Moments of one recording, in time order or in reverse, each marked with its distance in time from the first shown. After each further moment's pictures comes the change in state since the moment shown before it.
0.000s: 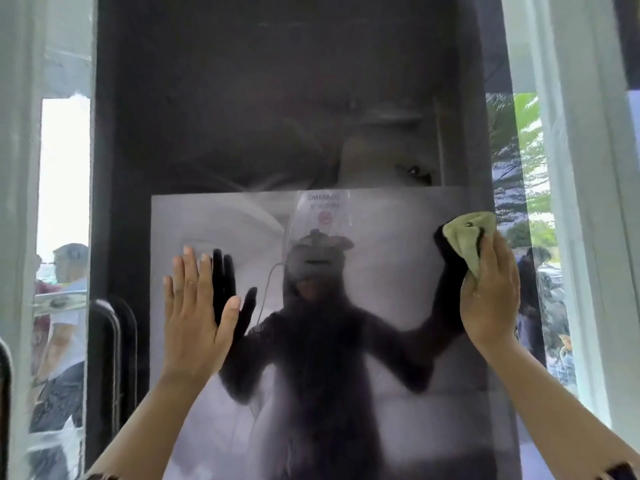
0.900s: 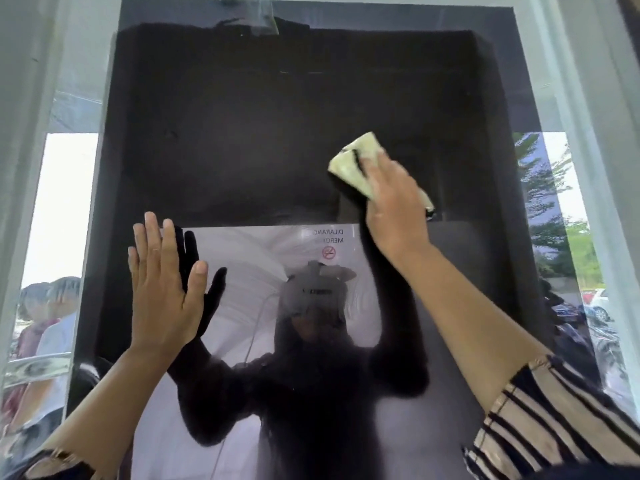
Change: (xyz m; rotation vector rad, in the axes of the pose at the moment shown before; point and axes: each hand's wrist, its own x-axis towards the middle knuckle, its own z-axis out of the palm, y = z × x) left_hand 0.109 -0.051 -0.005 -0.059 0.187 -0.036; right_hand 0.134 -0.169 0.062 -0.066 -0.036 -0.460
